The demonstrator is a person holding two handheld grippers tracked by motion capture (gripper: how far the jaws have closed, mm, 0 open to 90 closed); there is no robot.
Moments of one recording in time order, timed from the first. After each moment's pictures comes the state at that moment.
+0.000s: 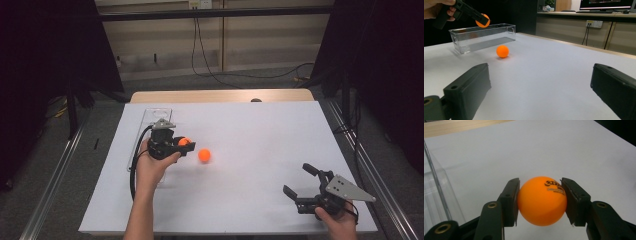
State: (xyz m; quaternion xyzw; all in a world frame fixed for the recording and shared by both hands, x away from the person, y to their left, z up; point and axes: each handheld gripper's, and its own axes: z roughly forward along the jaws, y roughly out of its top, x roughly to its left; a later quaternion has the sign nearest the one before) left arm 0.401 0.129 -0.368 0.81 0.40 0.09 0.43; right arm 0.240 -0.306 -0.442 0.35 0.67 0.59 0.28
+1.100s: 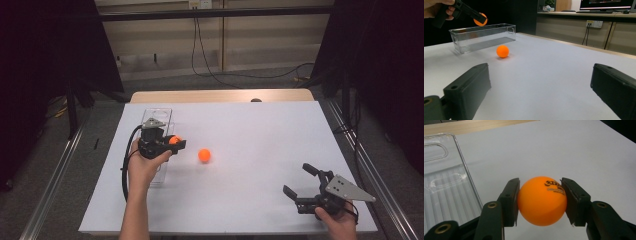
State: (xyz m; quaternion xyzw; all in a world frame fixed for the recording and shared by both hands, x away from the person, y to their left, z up) left arm 0.403 0.151 -0.366 0.79 0.42 0.10 0.42; right arm 0.240 -0.306 -0.442 0.35 0.67 0.59 0.28
